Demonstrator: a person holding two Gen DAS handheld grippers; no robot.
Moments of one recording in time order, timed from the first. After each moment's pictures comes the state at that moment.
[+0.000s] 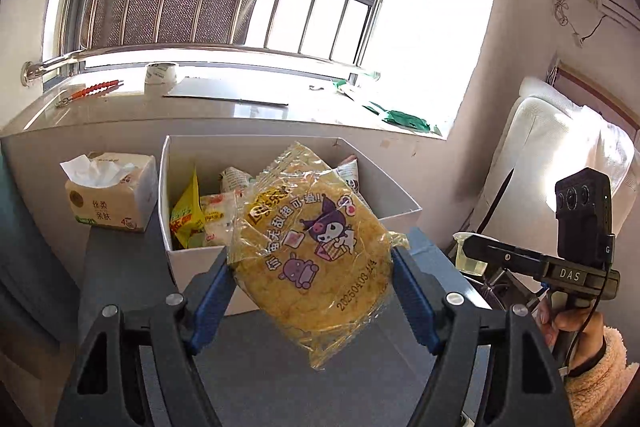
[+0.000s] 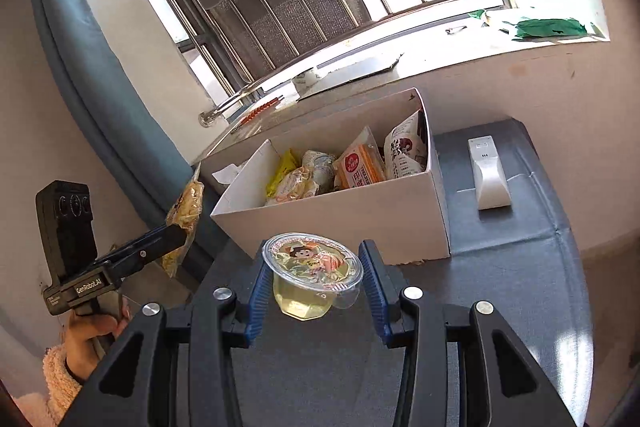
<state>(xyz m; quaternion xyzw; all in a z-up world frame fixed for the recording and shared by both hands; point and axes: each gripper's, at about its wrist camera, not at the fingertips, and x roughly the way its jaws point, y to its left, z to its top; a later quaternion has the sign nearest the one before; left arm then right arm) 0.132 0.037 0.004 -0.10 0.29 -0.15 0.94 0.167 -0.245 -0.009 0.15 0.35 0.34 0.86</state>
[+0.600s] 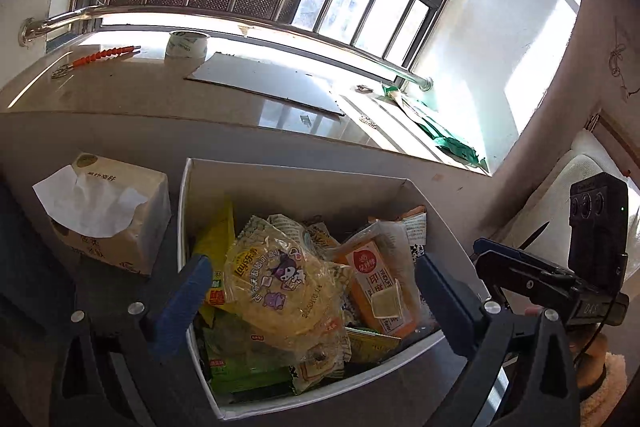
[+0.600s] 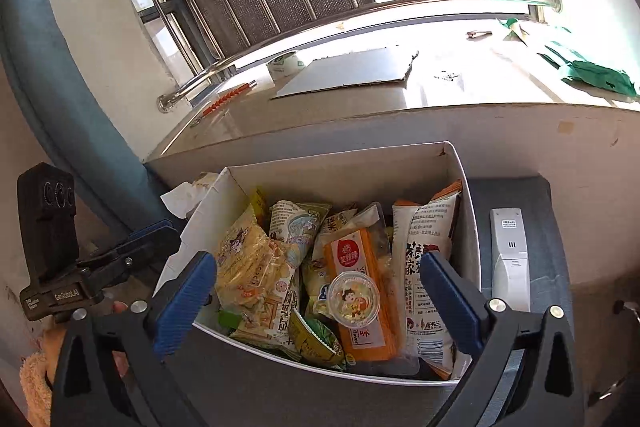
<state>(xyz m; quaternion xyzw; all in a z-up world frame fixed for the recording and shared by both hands) 0.253 0.079 -0.008 -0.15 0.33 -0.11 0.92 0.293 -0.170 0.005 0.08 0.40 0.31 0.86</state>
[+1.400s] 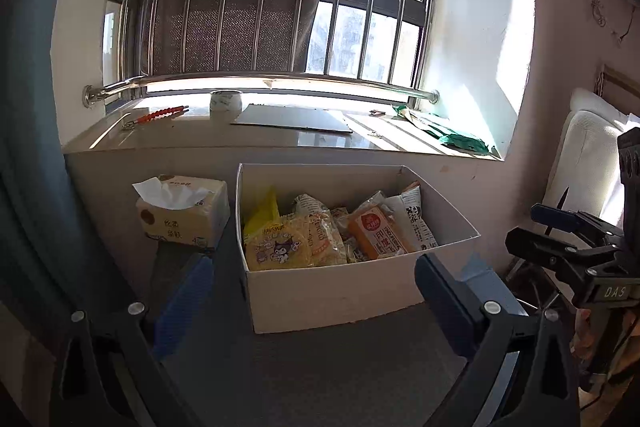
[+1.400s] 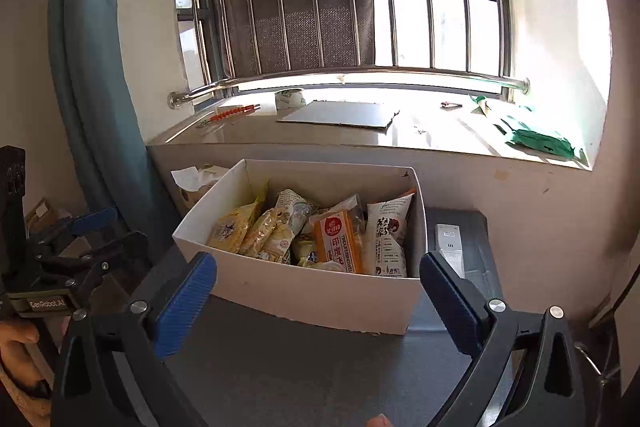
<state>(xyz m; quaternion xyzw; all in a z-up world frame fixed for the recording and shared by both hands) 0.101 0.041 0.011 -0.06 0.26 -0.03 0.96 0.158 -0.185 0.038 -0.03 0.31 0.24 0.92</state>
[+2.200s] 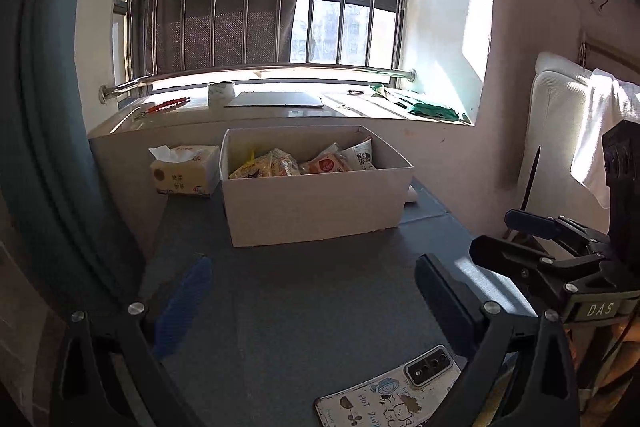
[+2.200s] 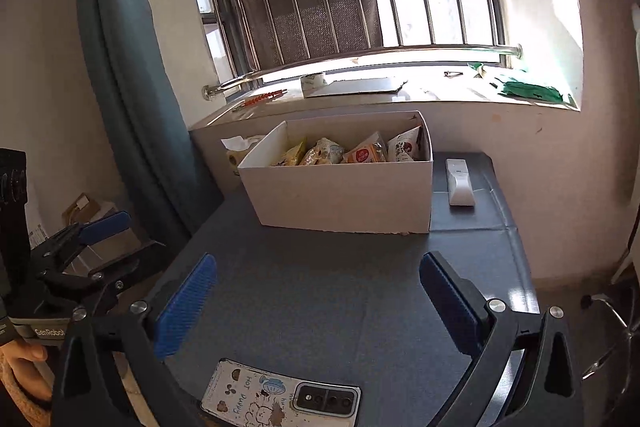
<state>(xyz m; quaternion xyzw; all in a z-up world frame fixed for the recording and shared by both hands) -0.028 -0.027 0.013 -0.03 0.28 -0.02 0.96 0.039 -0.228 0.019 0.03 0.31 0.28 0.91</state>
